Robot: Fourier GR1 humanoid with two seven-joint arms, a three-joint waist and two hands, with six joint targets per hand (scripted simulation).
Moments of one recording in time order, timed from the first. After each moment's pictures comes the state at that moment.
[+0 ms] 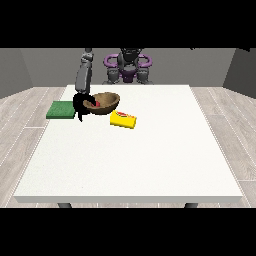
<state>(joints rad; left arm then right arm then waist) -0.75 0.65 0.48 -1.30 0.51 -0.34 0.20 -0.42 -0.22 -0.40 -0.77 -0.31 0.10 -0.47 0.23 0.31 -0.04</state>
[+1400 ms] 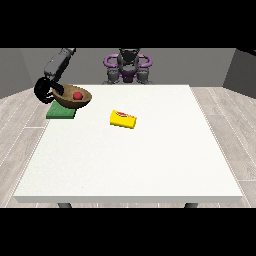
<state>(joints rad) -0.63 0.77 0.58 -1.07 0.51 -0.44 0.05 -0.56 -0.60 -0.36 -0.77 -0.25 0.06 0.03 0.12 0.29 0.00</state>
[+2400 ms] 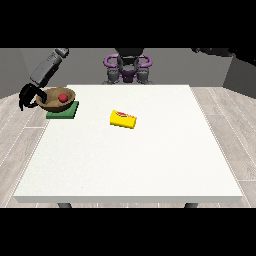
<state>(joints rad) -0.53 0.81 0.68 -1.27 0.58 -0.37 0.03 -0.61 -0.79 -0.46 -0.45 -0.24 0.25 -0.31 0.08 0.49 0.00</state>
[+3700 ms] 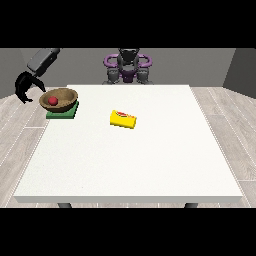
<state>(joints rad) -0.48 0.81 0.63 -1.25 0.66 -0.39 0.12 -0.65 -0.81 -0.42 -0.32 -0.20 0.21 -0.10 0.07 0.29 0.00</state>
